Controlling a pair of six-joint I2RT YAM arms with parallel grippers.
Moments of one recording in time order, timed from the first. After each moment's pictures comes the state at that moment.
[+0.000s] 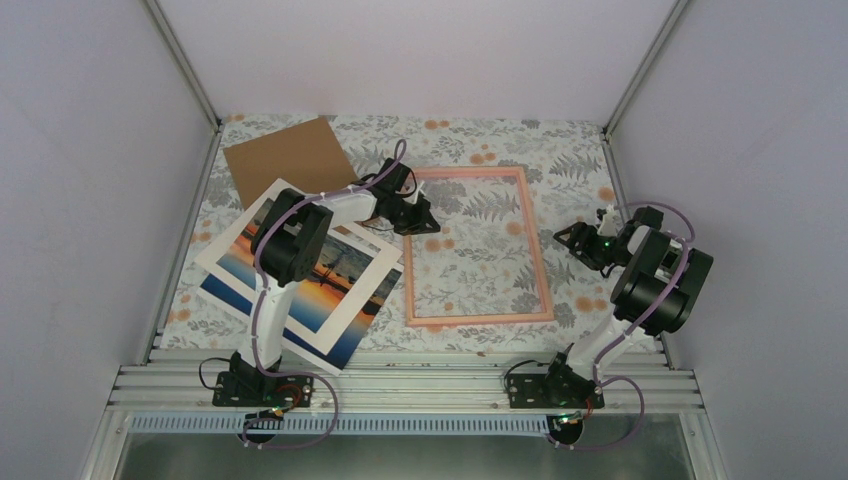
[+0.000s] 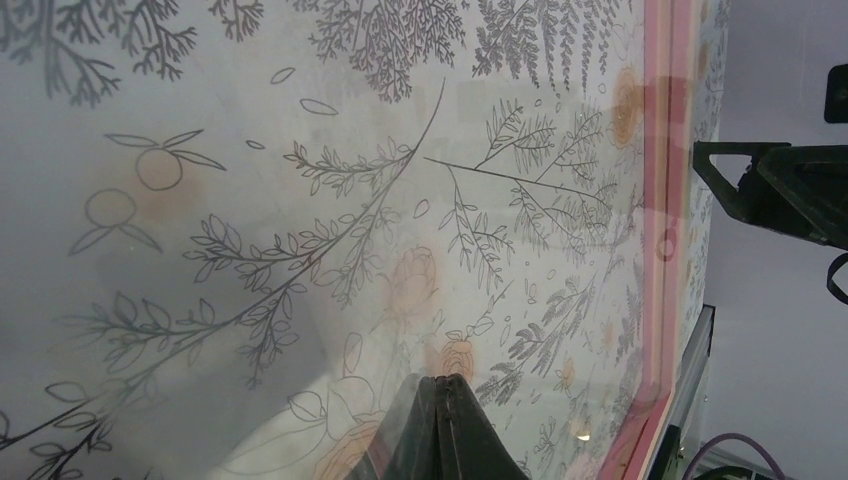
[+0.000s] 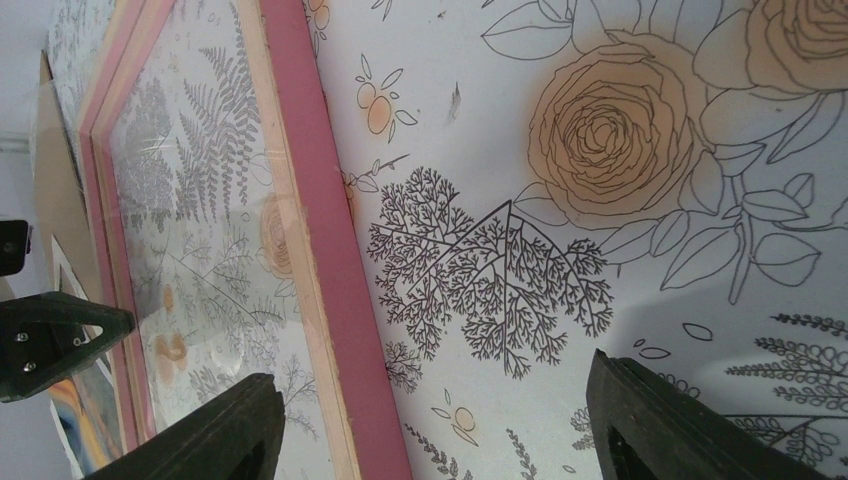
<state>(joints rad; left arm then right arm) -0.55 2.23 1.52 -0.27 0.72 -0.62 -0.54 1.76 0.93 -0.49 -0.78 -0.06</state>
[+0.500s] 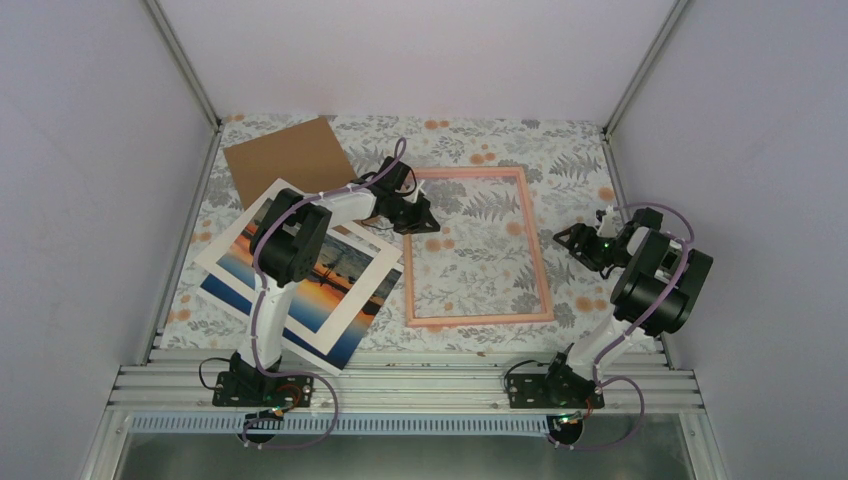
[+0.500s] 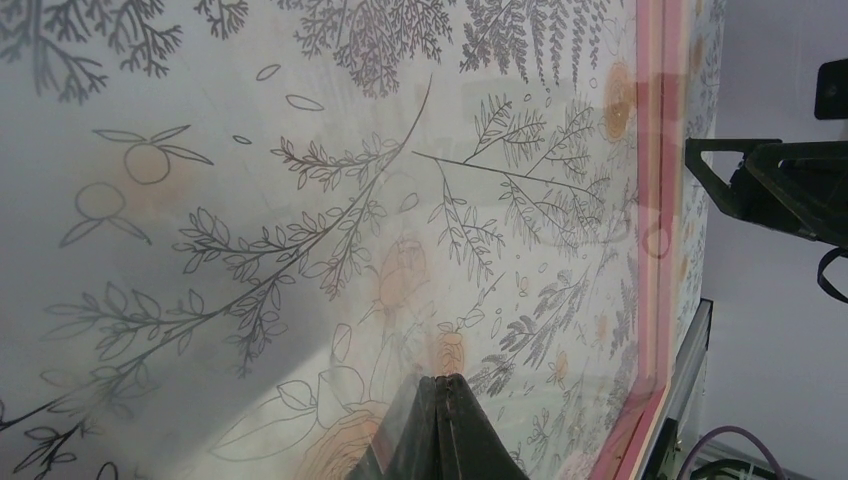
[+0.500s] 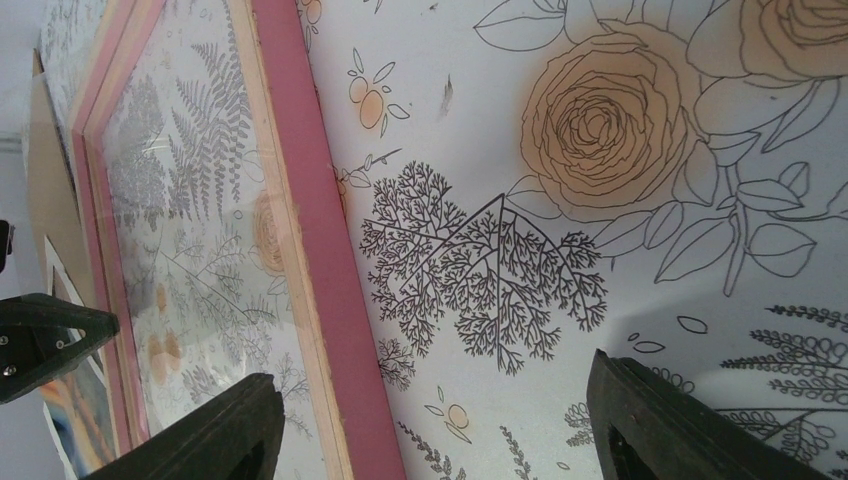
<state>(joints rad) -0.55 2.22 1.53 -0.30 0.72 -0.61 -0.54 1.75 0.92 -0.48 -0.77 -0.06</state>
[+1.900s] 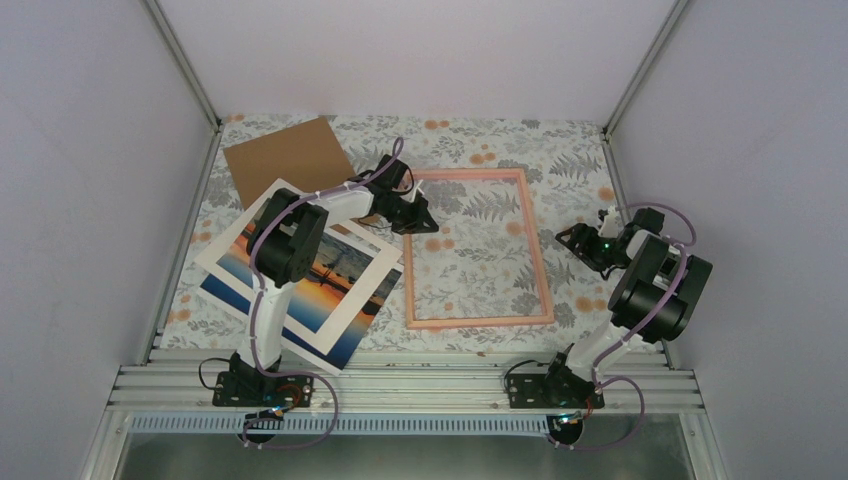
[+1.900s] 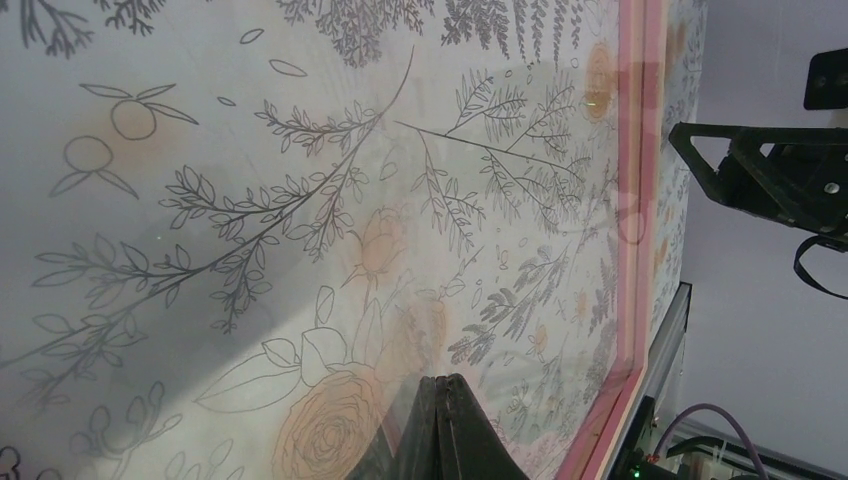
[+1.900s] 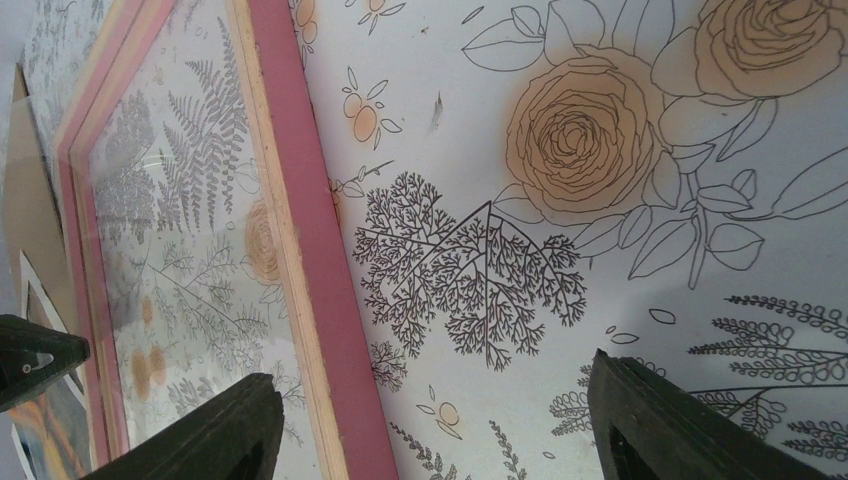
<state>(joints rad) -0.53 2.20 1.53 -0.34 0.76 -0.60 -0.54 1.70 0.89 -0.44 -0.74 -0.03</state>
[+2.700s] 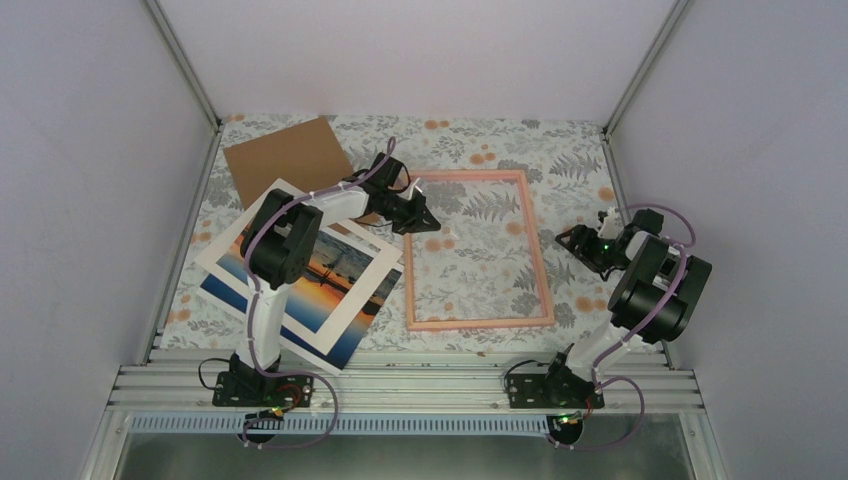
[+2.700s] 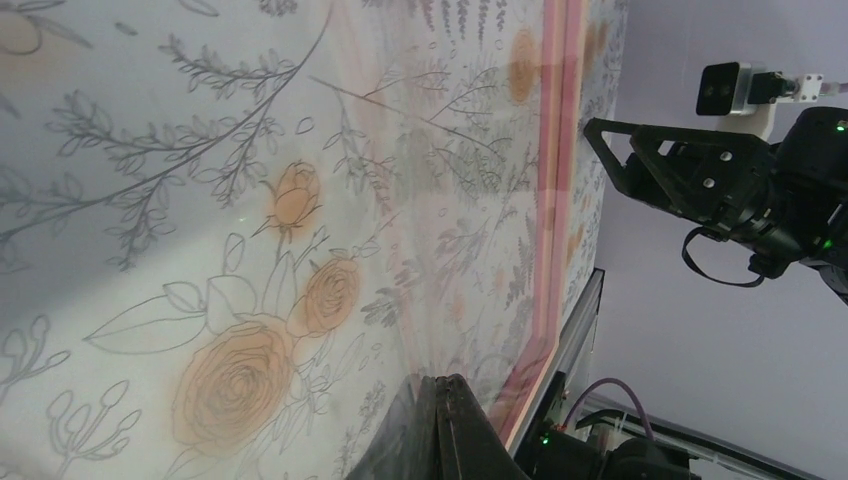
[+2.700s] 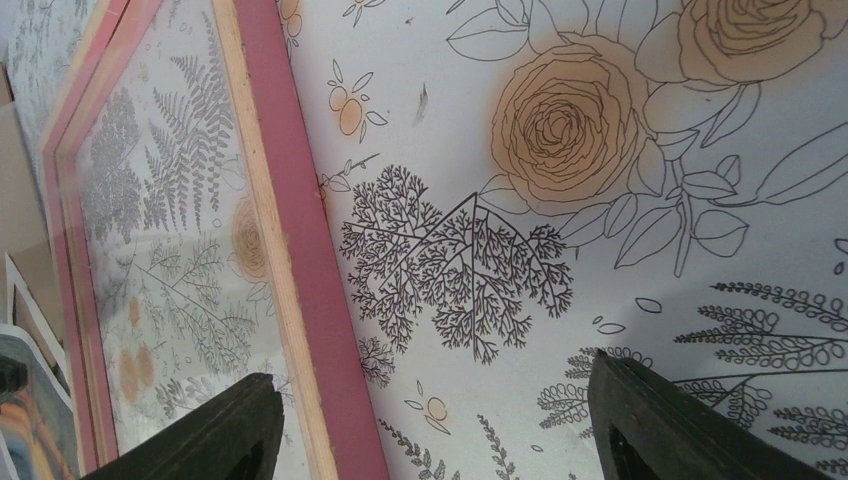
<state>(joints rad) -0.52 2.16 1.49 -0.29 0.89 -0.72 -0.54 1.70 0.88 -0.43 -0.72 -0.03</state>
